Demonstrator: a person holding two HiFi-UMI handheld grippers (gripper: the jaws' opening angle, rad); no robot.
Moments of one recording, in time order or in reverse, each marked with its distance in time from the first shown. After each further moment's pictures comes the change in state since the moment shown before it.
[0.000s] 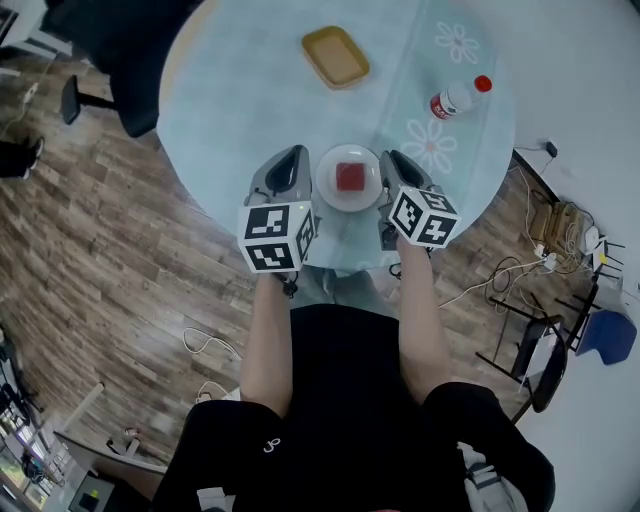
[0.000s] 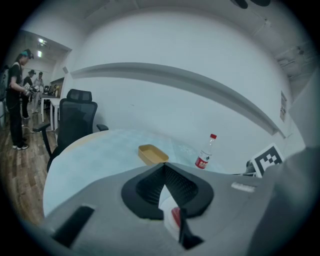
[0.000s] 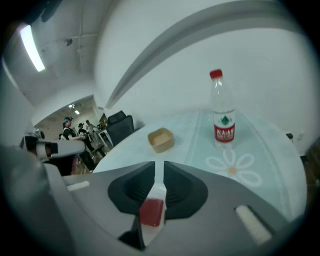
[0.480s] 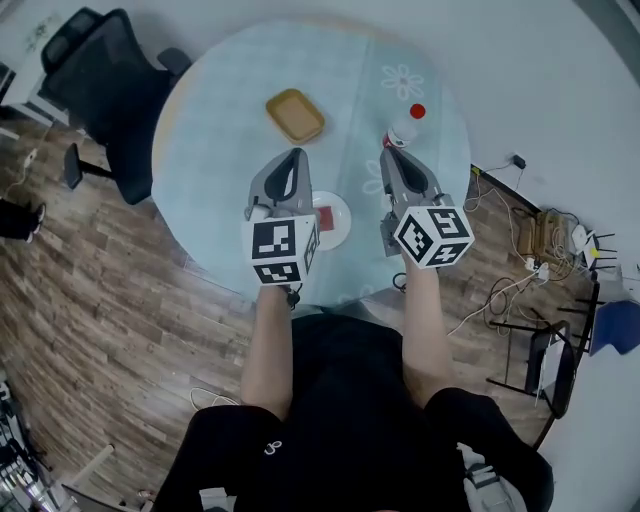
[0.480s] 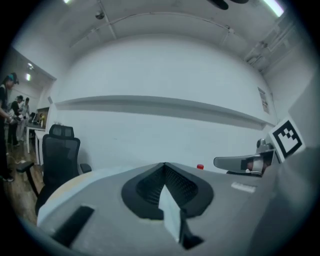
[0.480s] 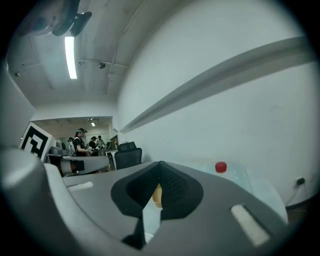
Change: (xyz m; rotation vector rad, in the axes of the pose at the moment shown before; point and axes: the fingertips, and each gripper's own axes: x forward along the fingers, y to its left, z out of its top) left arm -0.005 -0.094 0.114 0.213 -0.284 -0.085; right arm -0.108 0.024 0.162 -0.201 -0.419 0.110
